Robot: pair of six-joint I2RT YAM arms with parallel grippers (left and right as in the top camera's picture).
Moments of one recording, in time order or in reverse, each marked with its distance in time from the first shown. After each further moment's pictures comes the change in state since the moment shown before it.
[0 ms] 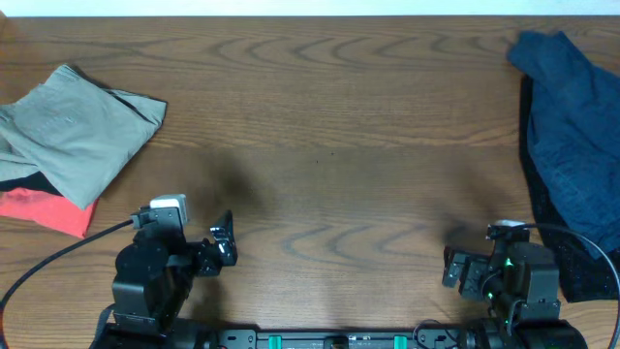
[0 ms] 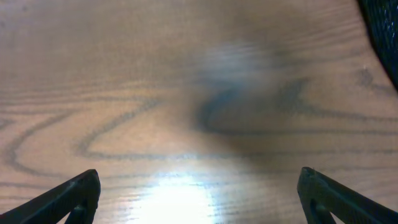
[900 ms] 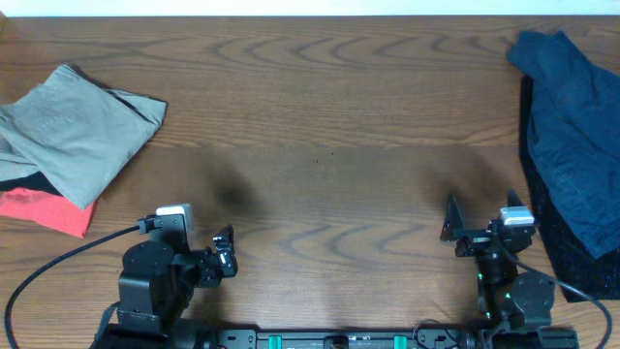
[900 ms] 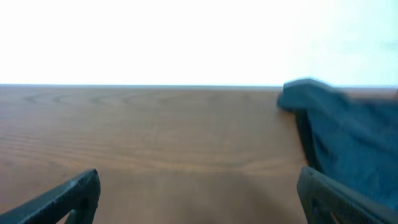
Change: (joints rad) left arm 0.000 0.000 -0.005 -0.108 0.000 0.000; right arm -0.001 -0.340 -0.429 0.950 -0.001 -0.218
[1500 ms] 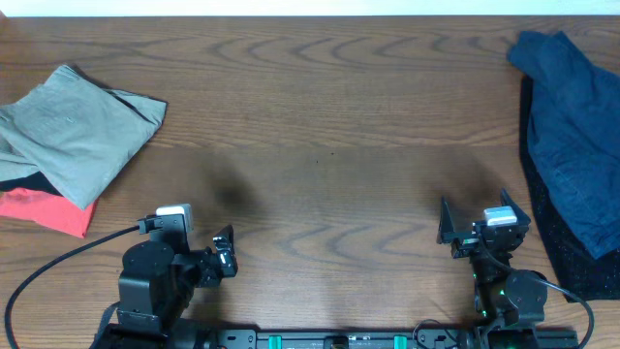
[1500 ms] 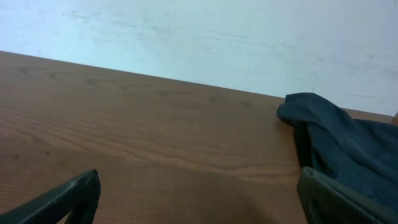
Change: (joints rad) left arm 0.000 0.000 0.000 0.000 0.000 0.000; right arm 0.000 0.000 -0.055 0.027 -0.037 -0.126
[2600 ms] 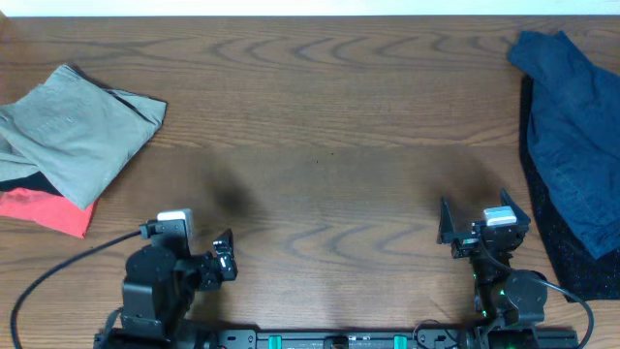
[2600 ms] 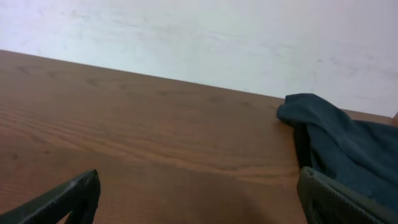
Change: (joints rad) left arm 0.000 -0.070 -0.070 0.015 -0.023 0.011; right arm 0.000 0.000 0.000 0.000 0.000 -0.006
